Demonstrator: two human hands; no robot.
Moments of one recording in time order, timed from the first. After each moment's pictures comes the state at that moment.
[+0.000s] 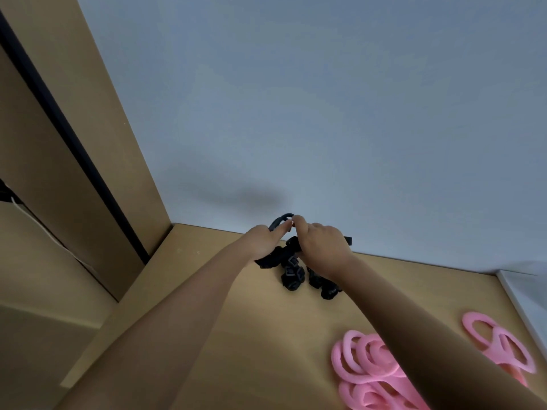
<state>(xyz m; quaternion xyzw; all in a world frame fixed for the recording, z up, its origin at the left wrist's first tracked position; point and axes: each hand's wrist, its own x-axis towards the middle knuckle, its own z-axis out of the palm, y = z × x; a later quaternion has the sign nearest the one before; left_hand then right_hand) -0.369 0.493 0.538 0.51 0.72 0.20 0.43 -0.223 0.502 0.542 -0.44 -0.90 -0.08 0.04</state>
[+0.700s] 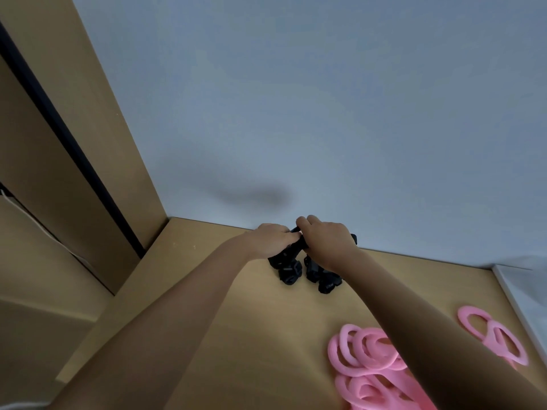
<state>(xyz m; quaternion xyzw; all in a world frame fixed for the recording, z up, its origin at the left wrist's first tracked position) -0.359 0.489 0.544 0.60 0.65 0.13 0.44 -0.212 0.509 0.538 -0.47 -0.88 -0.07 -0.03</state>
